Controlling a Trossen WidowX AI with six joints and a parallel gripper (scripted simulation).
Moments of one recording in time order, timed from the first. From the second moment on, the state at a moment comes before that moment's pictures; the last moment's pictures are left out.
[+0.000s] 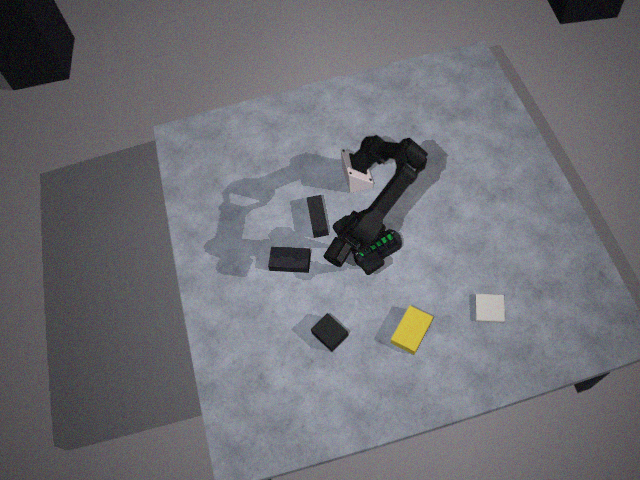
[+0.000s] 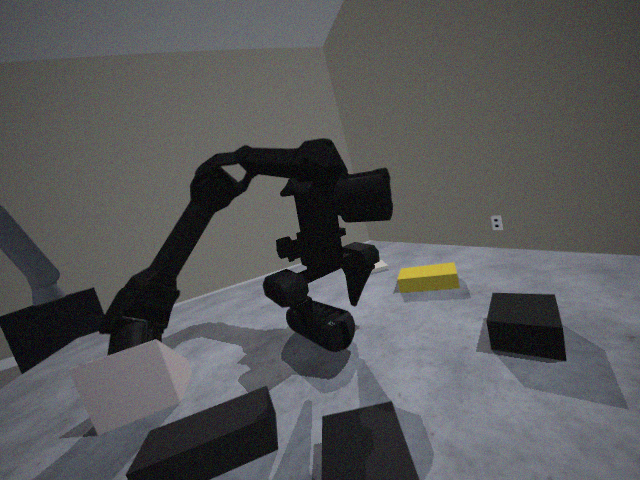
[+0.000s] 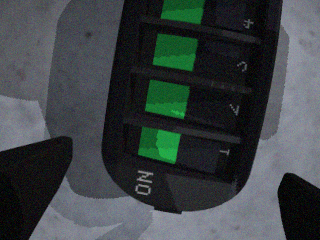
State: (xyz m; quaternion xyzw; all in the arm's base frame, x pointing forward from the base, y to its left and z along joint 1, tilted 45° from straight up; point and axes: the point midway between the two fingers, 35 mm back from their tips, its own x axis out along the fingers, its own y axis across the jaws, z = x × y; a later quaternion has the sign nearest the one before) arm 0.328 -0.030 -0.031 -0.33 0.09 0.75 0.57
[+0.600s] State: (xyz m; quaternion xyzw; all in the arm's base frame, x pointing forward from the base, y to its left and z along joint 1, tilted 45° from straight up) arm 0.325 -0.017 -0.044 -0.33 0.09 0.75 0.57
